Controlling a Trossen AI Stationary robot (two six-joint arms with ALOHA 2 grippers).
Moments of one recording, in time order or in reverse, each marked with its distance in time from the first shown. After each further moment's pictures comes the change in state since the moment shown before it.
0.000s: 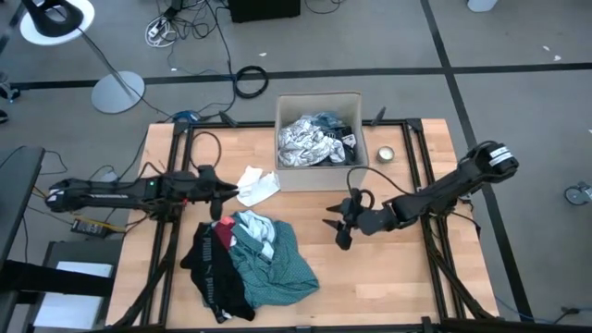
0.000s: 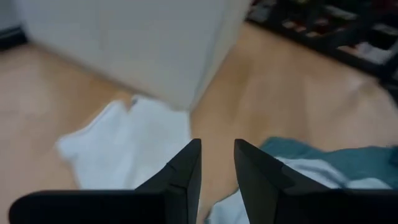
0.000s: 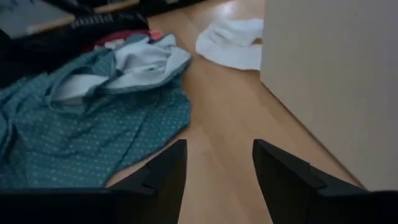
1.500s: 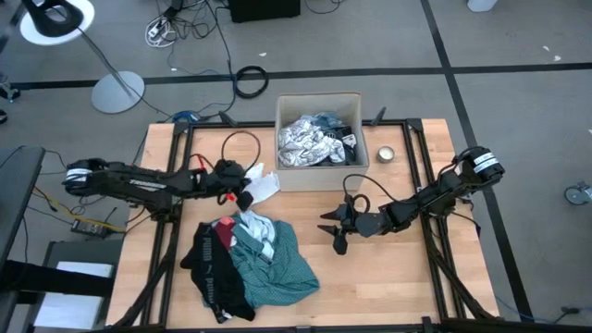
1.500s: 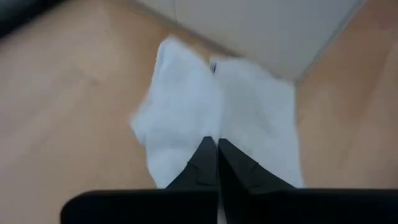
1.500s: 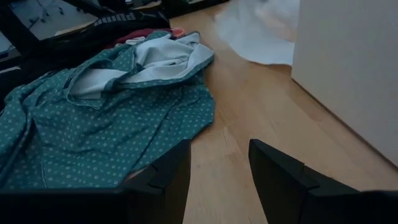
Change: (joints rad) left arm 0.103 0.694 0.189 0.145 -0.161 0.048; right arm -0.003 0.167 -0.080 0.359 -0.052 -0.028
